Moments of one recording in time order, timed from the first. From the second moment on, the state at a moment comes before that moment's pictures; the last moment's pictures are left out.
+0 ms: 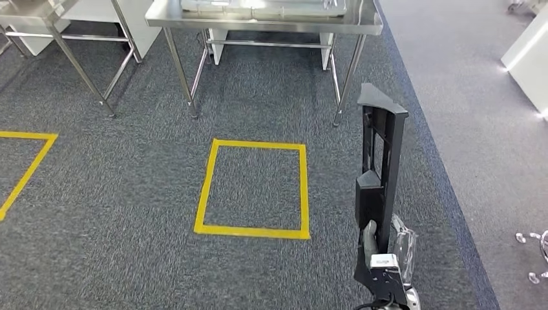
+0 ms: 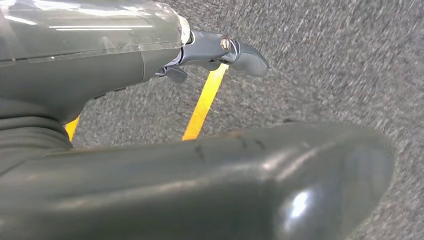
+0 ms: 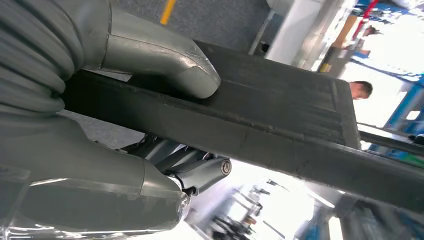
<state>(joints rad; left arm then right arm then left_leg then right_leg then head) 0.01 -0.03 -0.17 -0.06 0.46 0.23 -0.61 0.20 0.09 -0.01 -1.58 0.33 -0.55 -0.60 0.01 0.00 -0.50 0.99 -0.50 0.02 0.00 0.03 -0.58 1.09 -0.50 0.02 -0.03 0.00</state>
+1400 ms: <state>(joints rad) 0.03 0.02 -0.42 0.00 0.63 0.10 -0.65 -0.03 -0.03 -0.10 -1.66 0.22 -0.49 -0.44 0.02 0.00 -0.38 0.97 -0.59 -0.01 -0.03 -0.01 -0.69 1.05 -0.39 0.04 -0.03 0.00</state>
